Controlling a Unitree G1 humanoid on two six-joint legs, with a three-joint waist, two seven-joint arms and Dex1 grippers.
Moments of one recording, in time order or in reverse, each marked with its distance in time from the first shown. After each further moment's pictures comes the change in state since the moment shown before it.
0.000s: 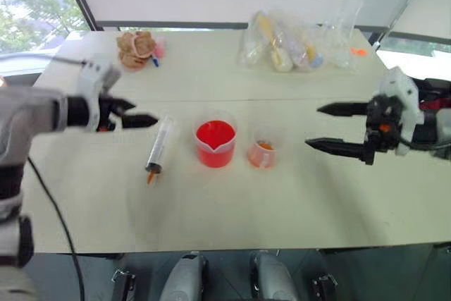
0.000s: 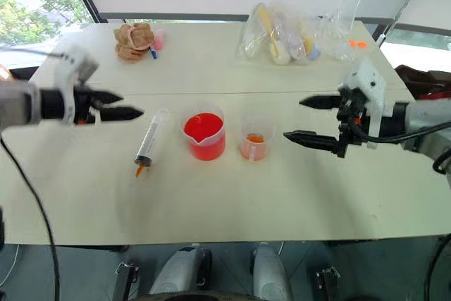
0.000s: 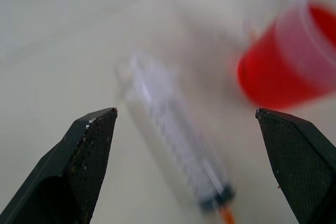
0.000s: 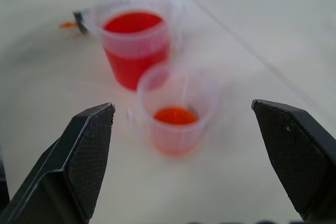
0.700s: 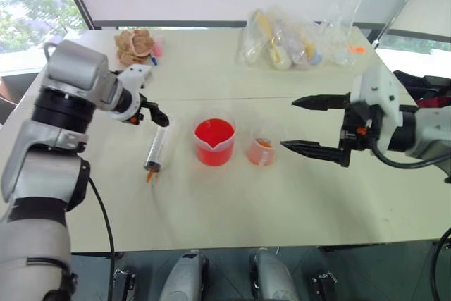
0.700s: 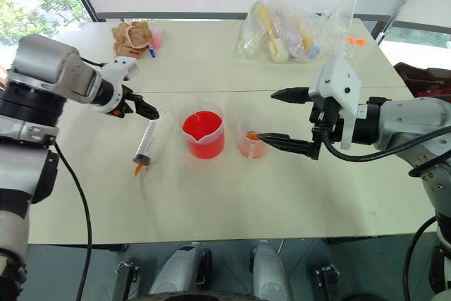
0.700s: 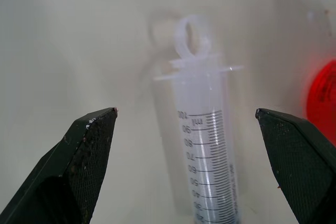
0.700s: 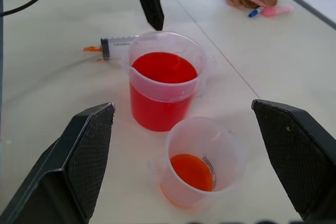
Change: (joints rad) left arm -0.308 -0.266 -0.351 0.535 0.206 0.205 0.150; right arm 0.004 0.103 0.038 -0.155 0.011 -0.031 -0.126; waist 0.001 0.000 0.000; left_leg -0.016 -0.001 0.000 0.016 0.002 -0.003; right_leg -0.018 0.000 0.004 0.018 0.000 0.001
